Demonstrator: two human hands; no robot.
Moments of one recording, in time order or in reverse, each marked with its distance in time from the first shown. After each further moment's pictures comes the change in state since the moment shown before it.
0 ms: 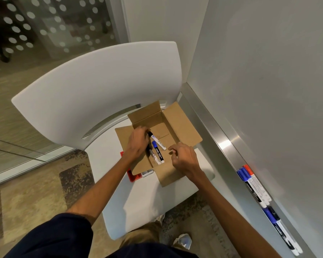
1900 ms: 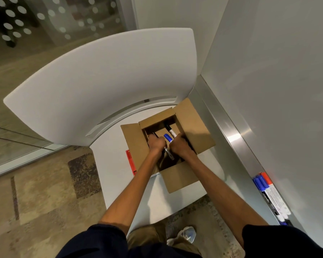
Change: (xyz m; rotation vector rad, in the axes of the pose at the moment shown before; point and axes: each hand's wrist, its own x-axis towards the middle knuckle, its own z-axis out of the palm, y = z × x) left_hand 0.016 0.025 0.051 -0.635 -0.064 -0.857; right_hand 0.090 -0.015 0.037 0.303 -0.373 0.536
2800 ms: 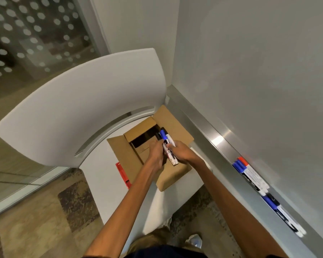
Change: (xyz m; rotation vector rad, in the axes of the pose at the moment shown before) left_hand -0.094 0.027 0.012 -0.410 -0.326 0.002; right_hand -0.073 0.039 -0.048 0.270 0.003 -0.178
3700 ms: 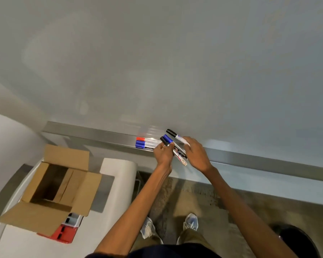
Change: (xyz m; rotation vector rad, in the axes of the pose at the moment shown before) left_hand -0.181 -0.190 0.211 0.342 -0.518 0.029; right_hand -0.271 0.244 -0.115 0.039 0.981 0.087
